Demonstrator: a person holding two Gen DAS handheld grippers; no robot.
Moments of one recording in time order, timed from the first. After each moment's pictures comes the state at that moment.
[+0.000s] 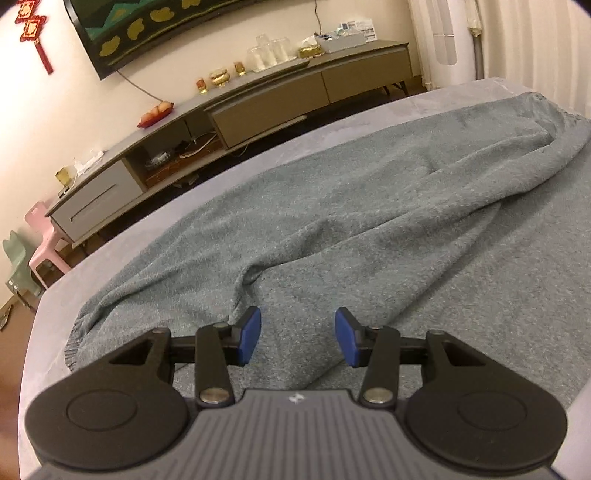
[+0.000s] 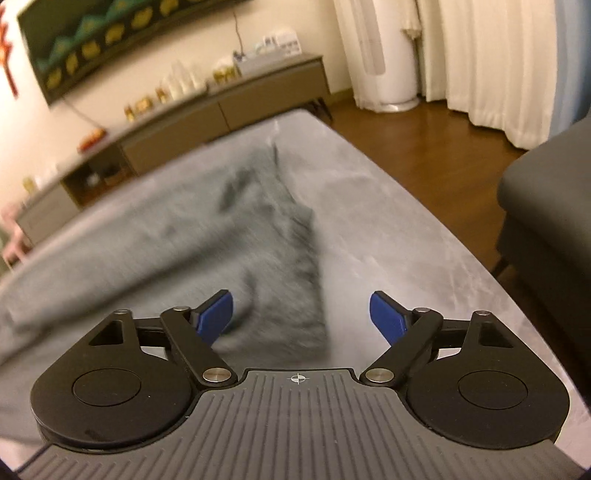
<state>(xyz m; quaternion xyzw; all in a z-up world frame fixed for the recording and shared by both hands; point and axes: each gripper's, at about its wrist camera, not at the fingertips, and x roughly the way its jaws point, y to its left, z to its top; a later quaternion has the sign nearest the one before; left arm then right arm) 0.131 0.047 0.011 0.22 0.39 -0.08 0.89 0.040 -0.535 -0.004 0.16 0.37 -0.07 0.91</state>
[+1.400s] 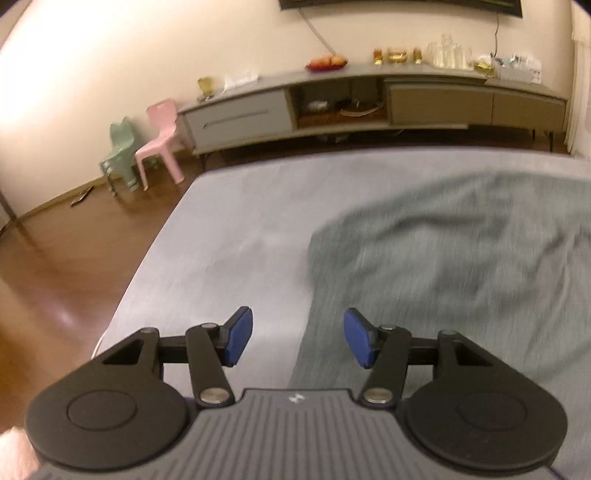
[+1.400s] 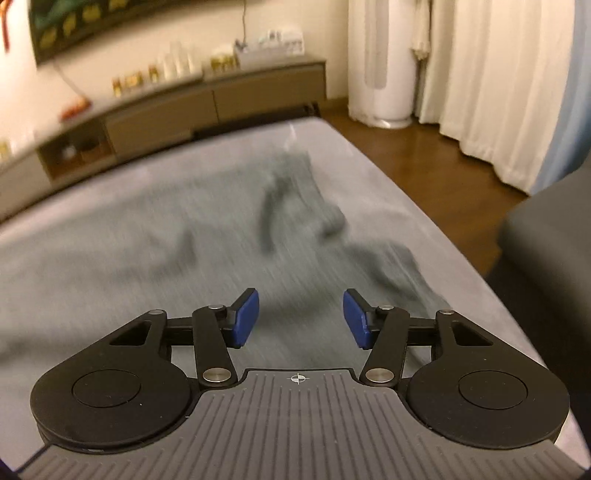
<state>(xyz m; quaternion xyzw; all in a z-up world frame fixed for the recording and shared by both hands) 0.136 0.298 0.077 0.08 0.41 0.10 0.90 0.126 -0.489 0.016 0.10 0.37 -0.12 0.92</state>
